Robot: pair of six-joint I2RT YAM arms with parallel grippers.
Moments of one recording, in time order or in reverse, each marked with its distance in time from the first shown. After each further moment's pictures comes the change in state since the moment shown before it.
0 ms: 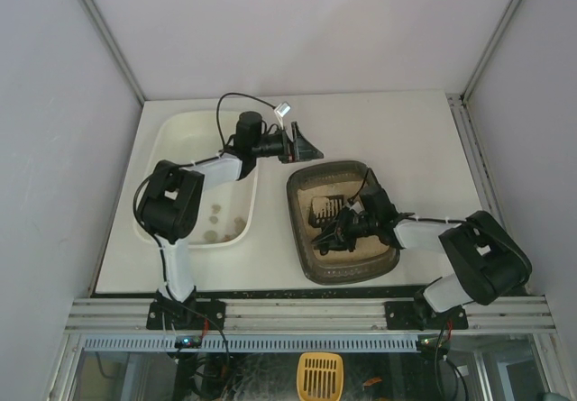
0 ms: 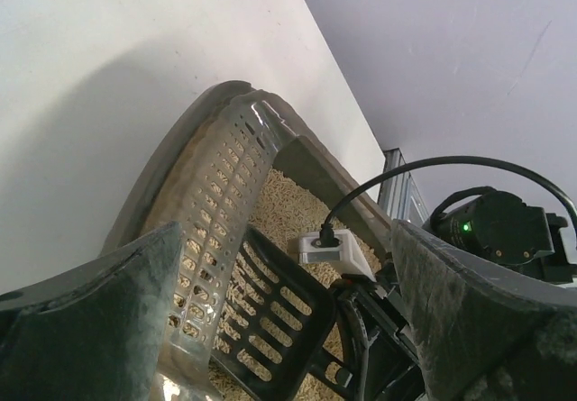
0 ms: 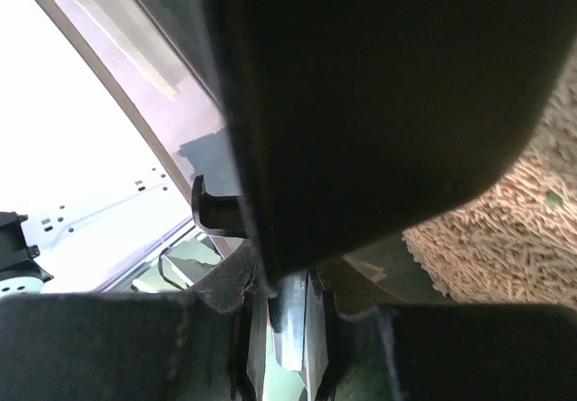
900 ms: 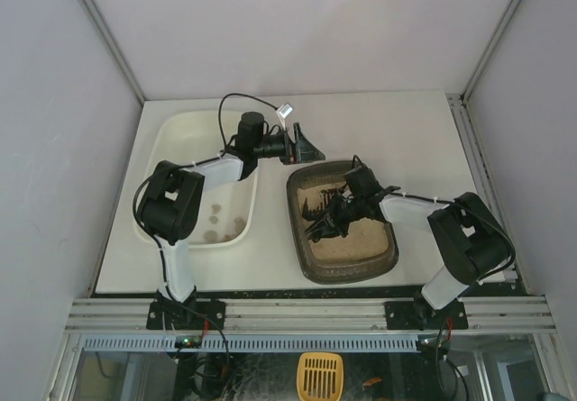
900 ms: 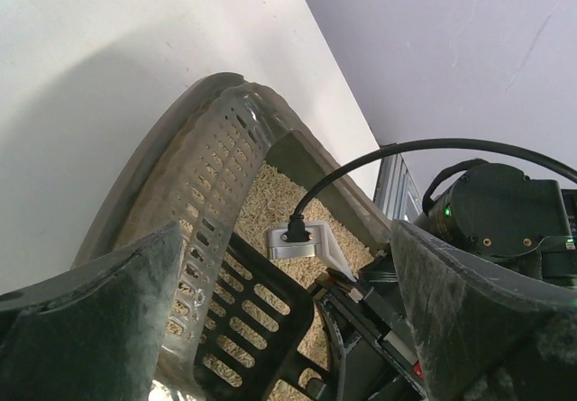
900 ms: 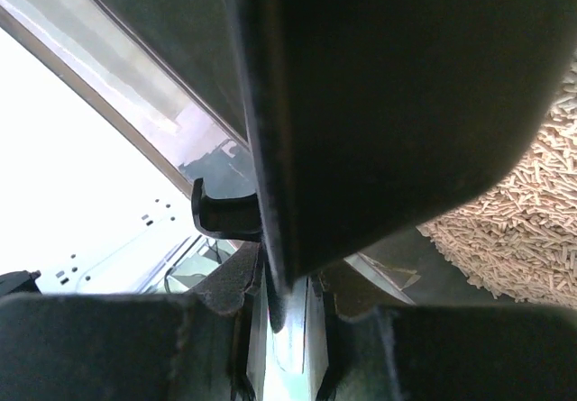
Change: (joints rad) left arm -0.019 -0.014 0.000 -0.031 -0.008 0.011; right arm 0.008 0.124 0.272 -0.356 0.007 -0.088
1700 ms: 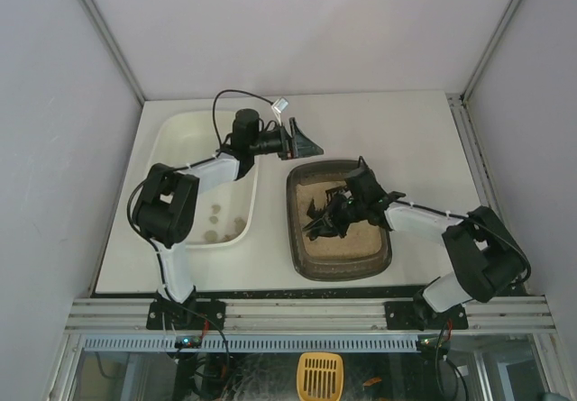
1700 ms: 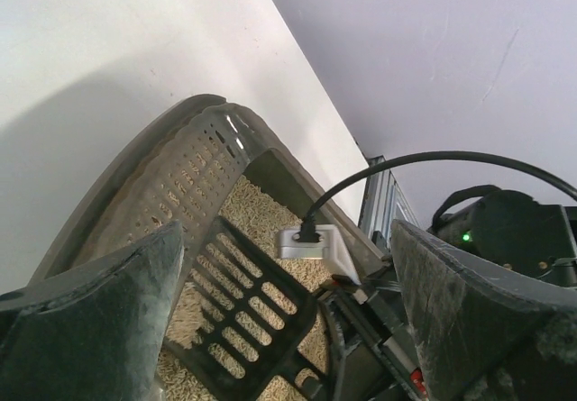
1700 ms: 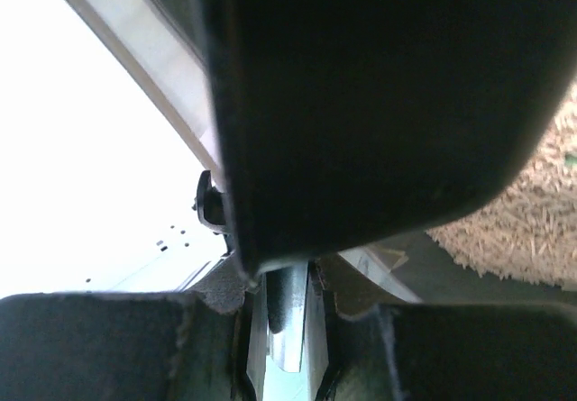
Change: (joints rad) left arm 0.012 -0.043 -0.011 0.053 0.006 -0.041; right arm 0.040 -0.094 -0.029 0.047 0.154 0.103
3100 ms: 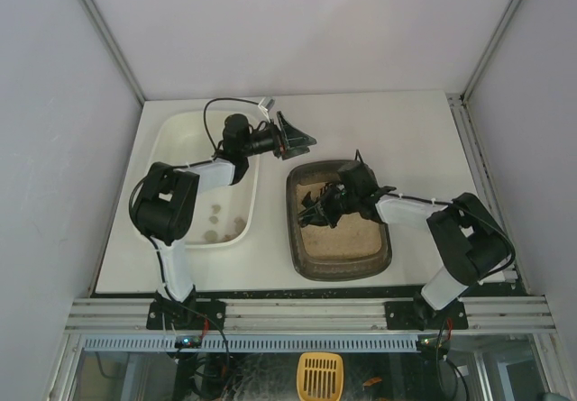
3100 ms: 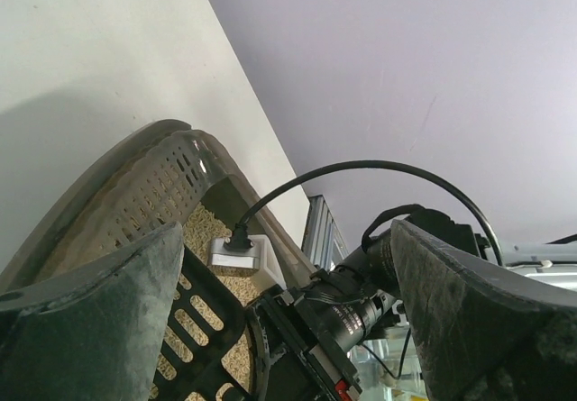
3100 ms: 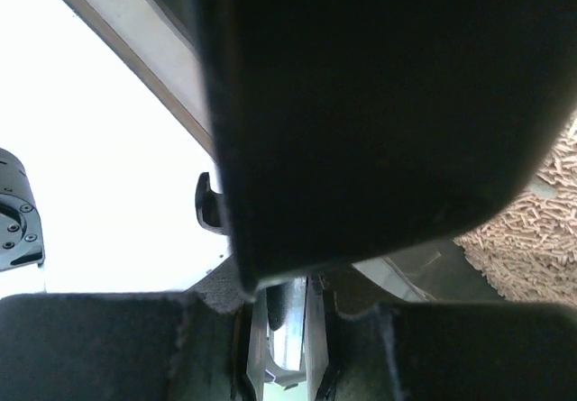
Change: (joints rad) left arm 0.045 0.018 -0.085 0.294 0.005 -0.317; right arm 0.011 0.103 0.085 0.050 0.036 0.122
